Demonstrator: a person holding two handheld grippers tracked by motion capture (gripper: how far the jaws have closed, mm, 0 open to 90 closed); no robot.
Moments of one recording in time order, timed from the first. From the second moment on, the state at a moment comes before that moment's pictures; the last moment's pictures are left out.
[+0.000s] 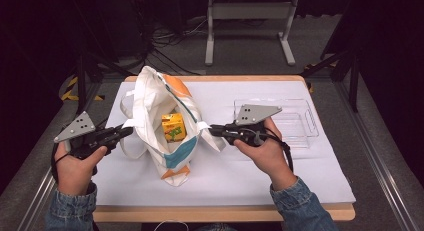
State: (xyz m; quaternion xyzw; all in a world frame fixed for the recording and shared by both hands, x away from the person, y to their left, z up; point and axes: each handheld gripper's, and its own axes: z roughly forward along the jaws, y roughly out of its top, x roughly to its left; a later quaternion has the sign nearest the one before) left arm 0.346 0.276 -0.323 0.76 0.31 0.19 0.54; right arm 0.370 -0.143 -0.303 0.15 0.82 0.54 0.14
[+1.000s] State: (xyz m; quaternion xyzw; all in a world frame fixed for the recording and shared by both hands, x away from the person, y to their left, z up) left arm 0.352 0.282 -0.341 0.79 0.31 0.16 0.50; right arm 0.369 -0.190 -0.329 0.21 0.82 0.51 0.13
